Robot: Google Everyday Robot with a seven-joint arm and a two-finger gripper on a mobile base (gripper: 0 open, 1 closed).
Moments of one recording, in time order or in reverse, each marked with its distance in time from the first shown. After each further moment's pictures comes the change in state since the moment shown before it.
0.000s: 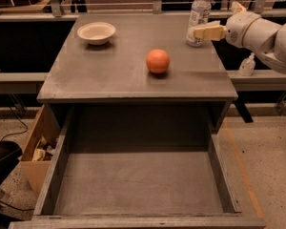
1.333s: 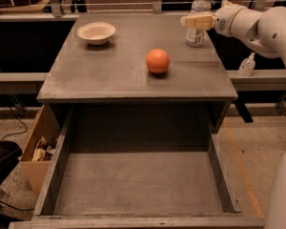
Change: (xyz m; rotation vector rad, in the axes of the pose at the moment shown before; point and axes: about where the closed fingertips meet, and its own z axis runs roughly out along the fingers) arm 0.010 -0.020 0.058 0.006 0.053 0.119
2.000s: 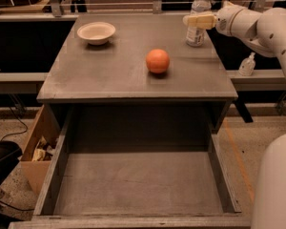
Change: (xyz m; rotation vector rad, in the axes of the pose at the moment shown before) arm 0.010 -0.024 0.009 0.031 0.001 0.017
